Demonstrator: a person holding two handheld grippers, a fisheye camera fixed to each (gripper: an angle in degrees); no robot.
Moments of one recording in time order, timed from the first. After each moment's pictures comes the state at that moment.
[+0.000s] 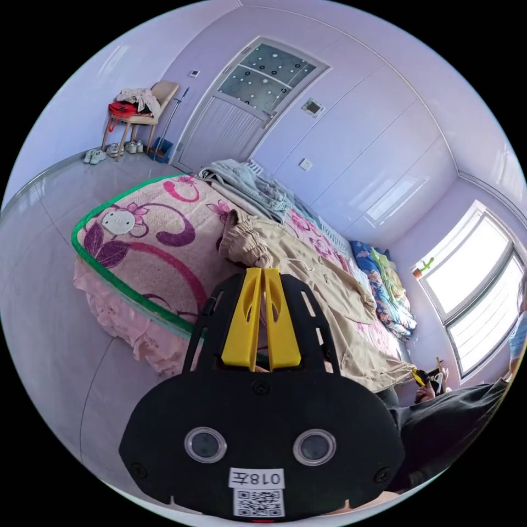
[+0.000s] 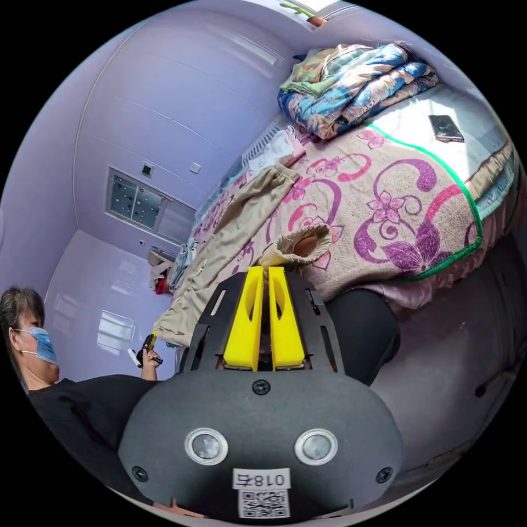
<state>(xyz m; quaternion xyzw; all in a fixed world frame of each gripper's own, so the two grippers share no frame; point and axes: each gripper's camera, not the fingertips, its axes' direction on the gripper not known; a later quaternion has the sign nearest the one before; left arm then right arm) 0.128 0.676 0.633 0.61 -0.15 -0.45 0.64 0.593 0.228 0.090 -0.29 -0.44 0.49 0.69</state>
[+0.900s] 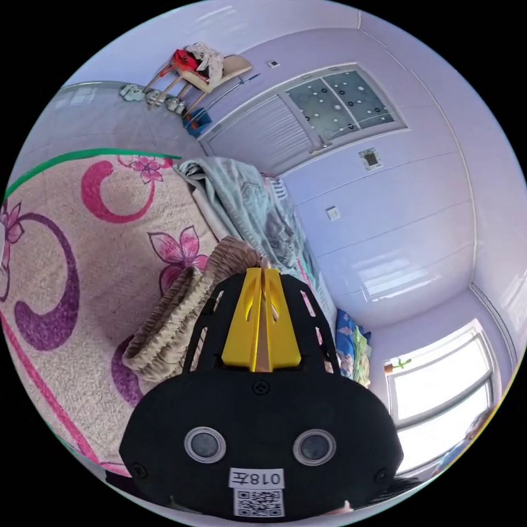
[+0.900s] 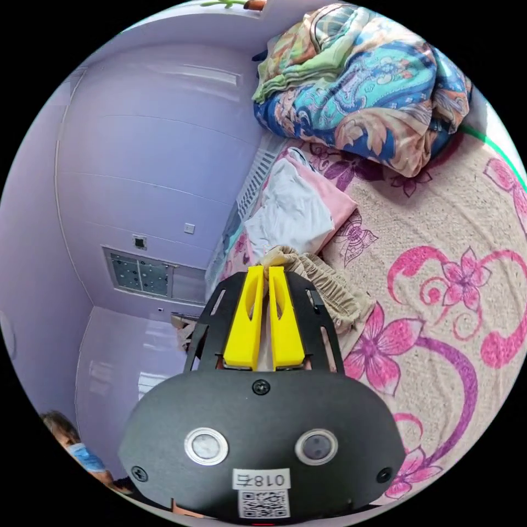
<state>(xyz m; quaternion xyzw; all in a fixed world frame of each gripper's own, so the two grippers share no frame) -0.153 0.578 0.572 0.65 -0.01 -0.58 0.50 0.442 0.093 0.539 -0.29 -0.41 0.61 0.61</state>
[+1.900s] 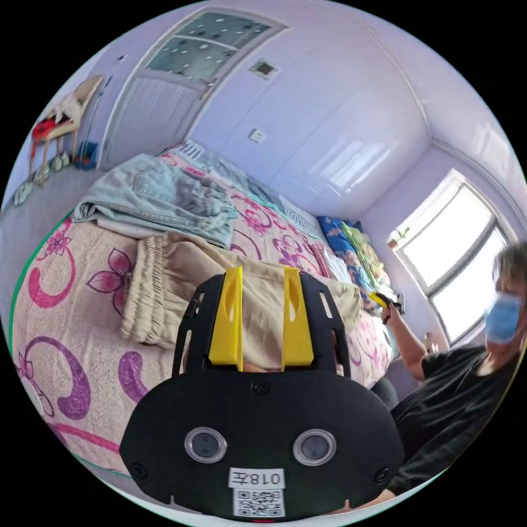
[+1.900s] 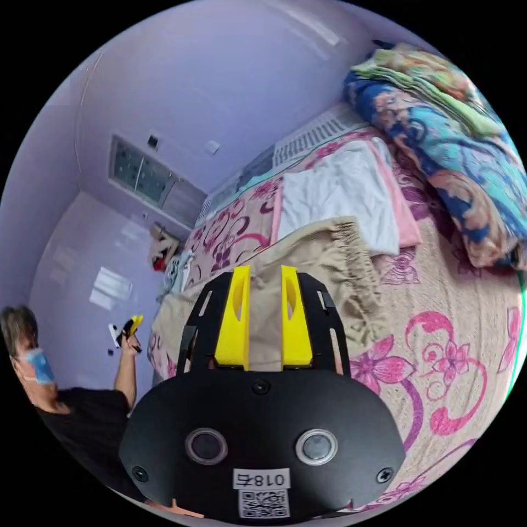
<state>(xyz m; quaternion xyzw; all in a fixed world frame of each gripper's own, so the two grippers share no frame) 0.041 0.373 0.508 0.56 -0.12 -0.32 0.76 0.205 -0.020 0.597 -0.27 -0.55 0.32 0.72</state>
